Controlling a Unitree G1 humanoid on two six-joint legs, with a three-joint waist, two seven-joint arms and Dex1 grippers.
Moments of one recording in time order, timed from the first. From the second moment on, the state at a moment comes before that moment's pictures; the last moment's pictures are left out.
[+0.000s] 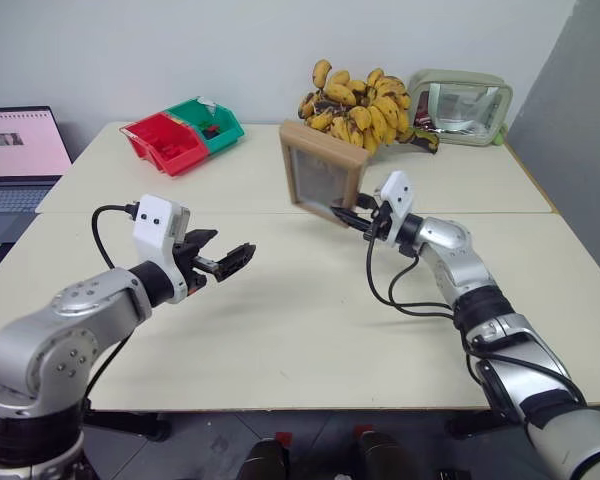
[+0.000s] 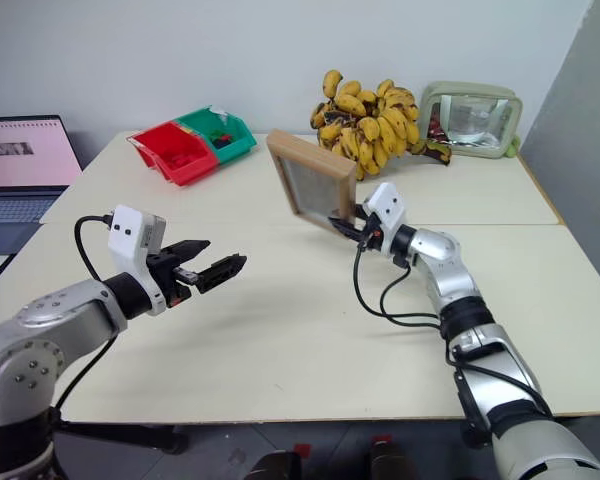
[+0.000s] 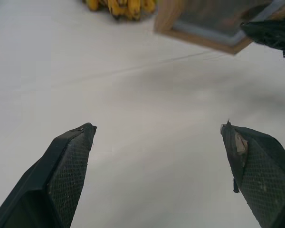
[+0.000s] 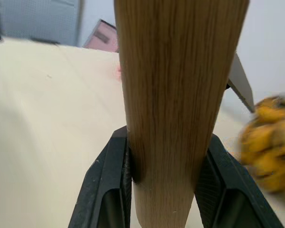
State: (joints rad) left arm -0.28 0.69 0.30 -0.52 -0.86 0.99 -0.27; right arm -0.94 -0.29 0.19 0.75 0.31 -0.12 0.88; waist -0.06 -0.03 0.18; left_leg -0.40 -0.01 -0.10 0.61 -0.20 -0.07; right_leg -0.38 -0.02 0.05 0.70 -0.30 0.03
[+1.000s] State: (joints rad) left arm -0.19 0.60 0.17 -0.55 -0.65 0.86 -0.31; right arm -0.89 -0.28 0.14 0.96 0.14 0.10 1.21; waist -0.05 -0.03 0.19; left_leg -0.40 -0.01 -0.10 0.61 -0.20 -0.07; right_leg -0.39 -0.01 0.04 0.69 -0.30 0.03
